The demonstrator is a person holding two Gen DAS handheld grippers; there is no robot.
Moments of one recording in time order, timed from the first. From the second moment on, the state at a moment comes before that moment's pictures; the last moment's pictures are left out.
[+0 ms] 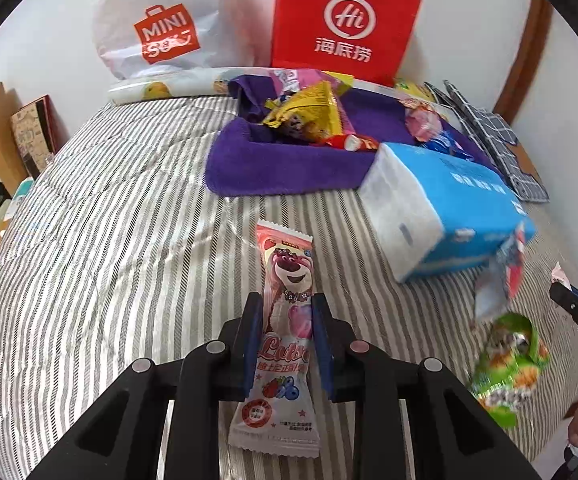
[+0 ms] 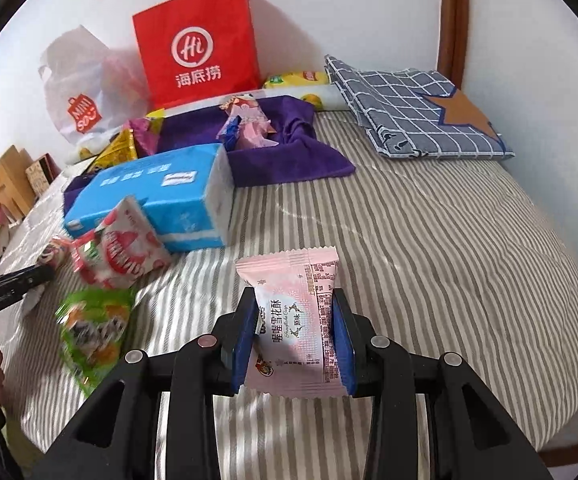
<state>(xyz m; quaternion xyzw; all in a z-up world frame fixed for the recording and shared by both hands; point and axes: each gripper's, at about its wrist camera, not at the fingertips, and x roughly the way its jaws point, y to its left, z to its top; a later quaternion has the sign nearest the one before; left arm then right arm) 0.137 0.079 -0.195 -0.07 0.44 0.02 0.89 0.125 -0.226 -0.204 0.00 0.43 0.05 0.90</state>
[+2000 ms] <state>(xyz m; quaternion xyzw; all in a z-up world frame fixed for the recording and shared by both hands) 0.140 0.084 -0.113 -0.12 0.35 -0.02 0.93 0.151 -0.193 -0.113 -0.01 0.36 0.09 0.93</state>
